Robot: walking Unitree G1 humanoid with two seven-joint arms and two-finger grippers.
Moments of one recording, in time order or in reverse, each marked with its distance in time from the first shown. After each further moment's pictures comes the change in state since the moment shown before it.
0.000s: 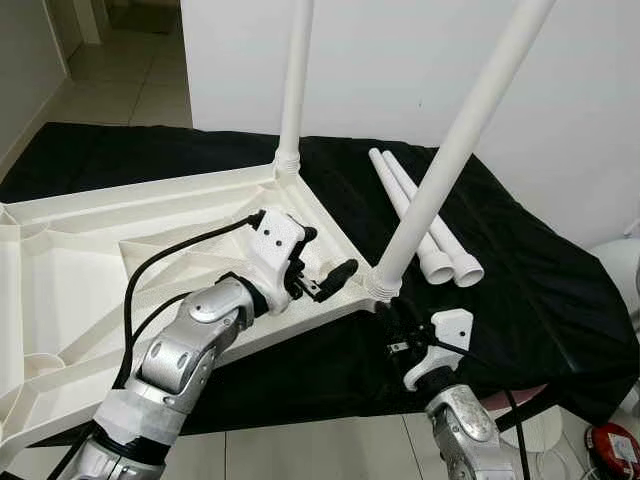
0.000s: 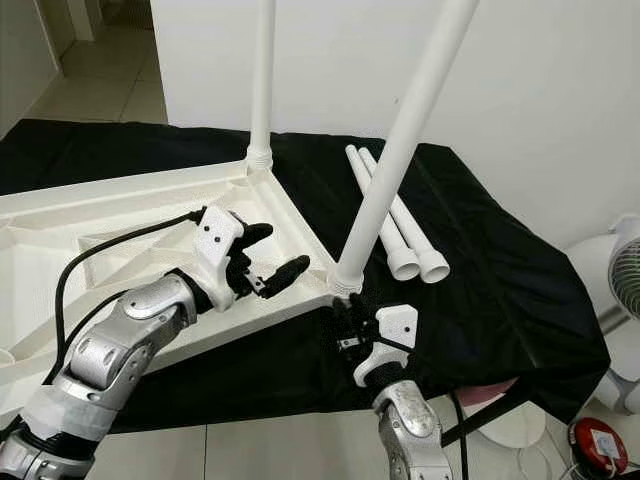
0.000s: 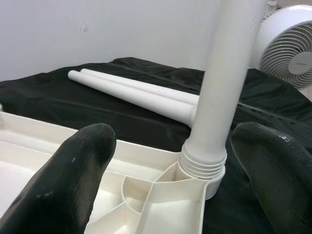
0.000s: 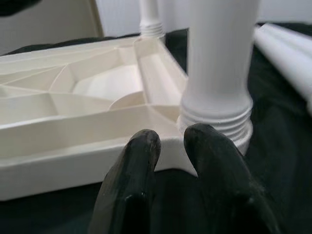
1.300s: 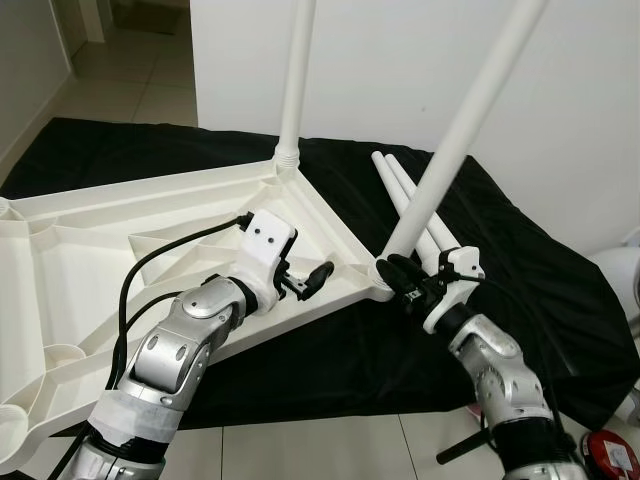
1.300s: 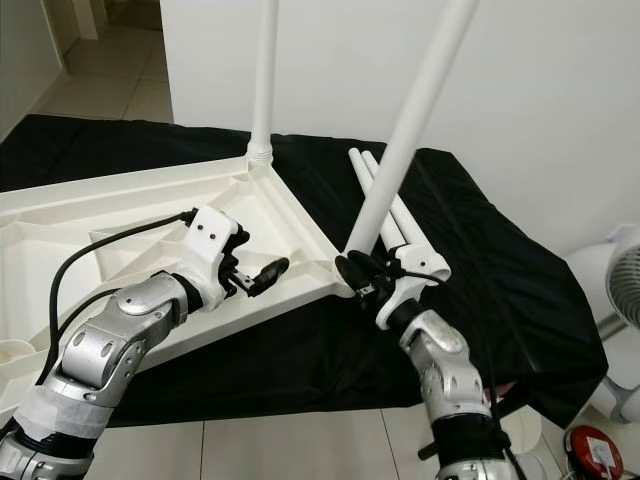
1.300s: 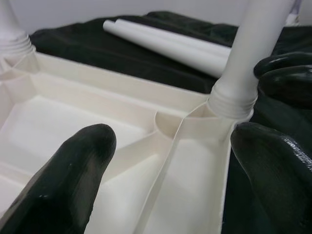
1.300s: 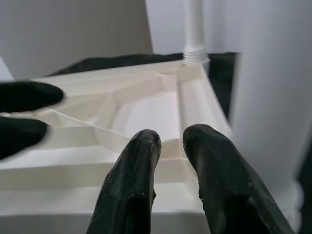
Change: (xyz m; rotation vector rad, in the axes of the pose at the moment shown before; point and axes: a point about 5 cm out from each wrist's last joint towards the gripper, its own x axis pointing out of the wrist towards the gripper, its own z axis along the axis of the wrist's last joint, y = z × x) left arm -0.008 0.014 -0.016 0.009 0.216 0.156; right arm 0.052 -0.023 0.034 0.040 -0.029 0.272
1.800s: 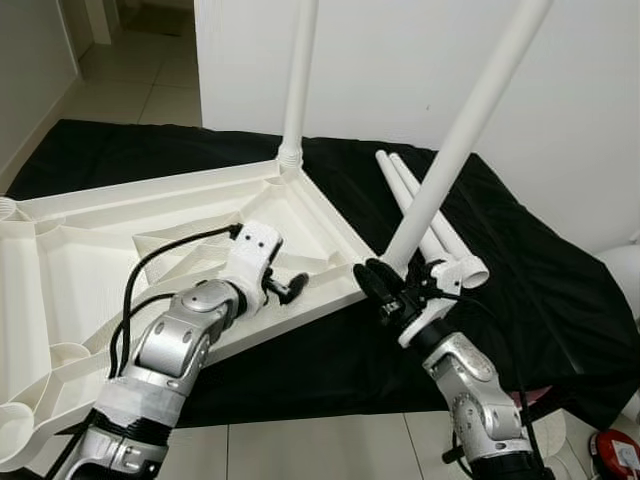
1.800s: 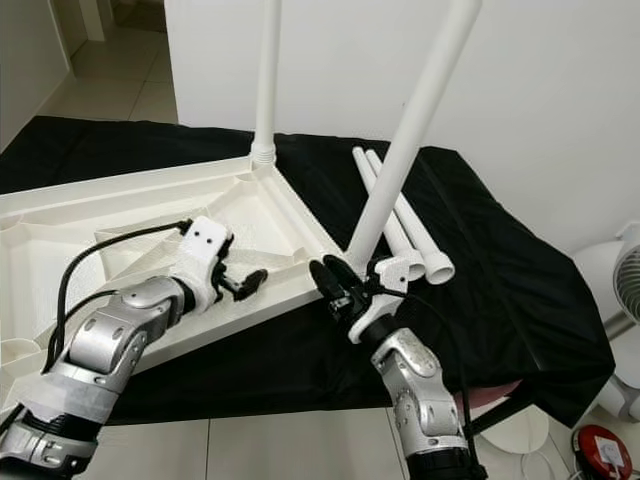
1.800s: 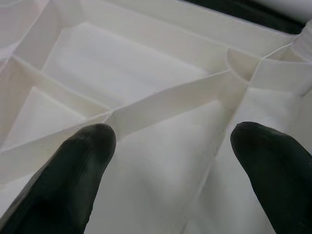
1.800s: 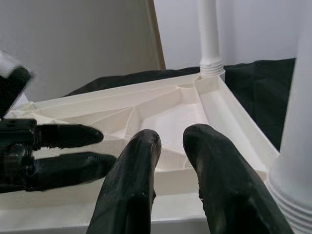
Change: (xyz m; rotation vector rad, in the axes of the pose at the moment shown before) left arm 0.003 0.026 -0.026 -0.046 0.206 0.169; right arm -0.008 0.024 0.006 0.018 -0.081 -0.051
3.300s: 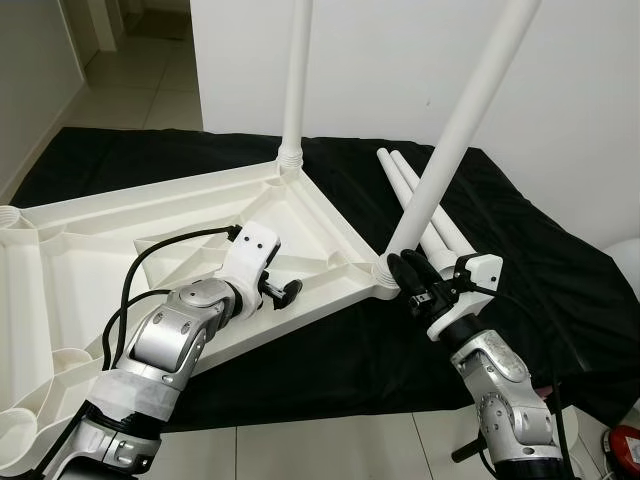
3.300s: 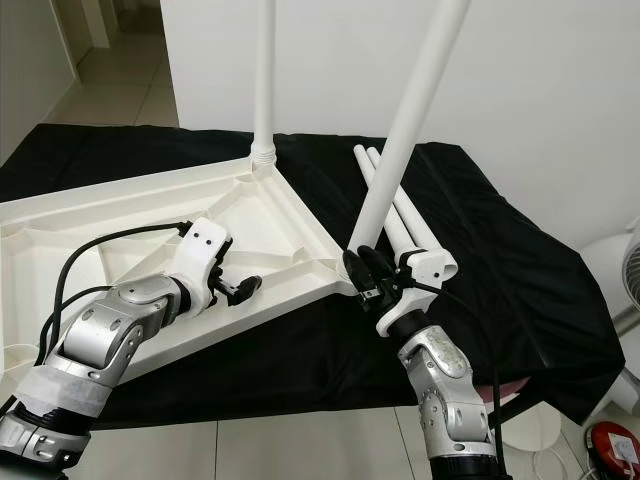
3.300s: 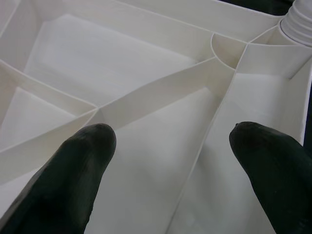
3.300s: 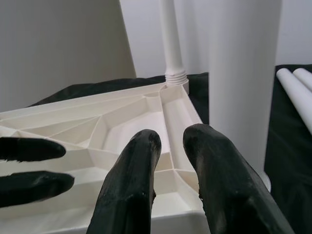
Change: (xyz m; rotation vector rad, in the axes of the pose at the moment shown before) left arm -0.003 -0.004 0.007 0.040 0.031 -0.049; right arm -0.012 -0.014 0.013 -0.057 0.015 -0.076
